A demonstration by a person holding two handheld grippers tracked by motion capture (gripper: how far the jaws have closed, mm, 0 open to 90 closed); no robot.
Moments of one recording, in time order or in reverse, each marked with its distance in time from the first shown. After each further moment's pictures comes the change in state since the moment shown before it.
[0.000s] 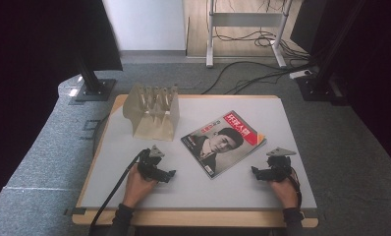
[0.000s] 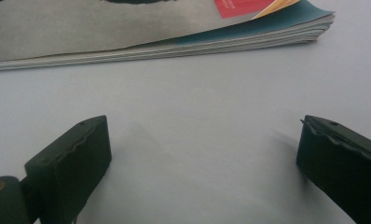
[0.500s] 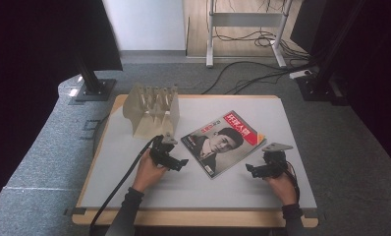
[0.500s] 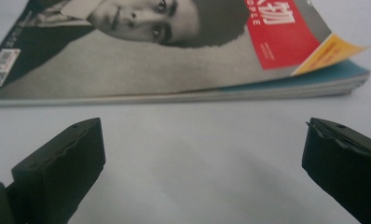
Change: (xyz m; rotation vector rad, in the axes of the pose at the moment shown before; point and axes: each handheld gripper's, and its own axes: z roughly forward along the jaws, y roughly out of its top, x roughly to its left) left arm -0.008 0.063 0.012 -0.019 -0.072 0.090; right arm 0.013 0.028 -0.008 -0.033 0.094 -0.047
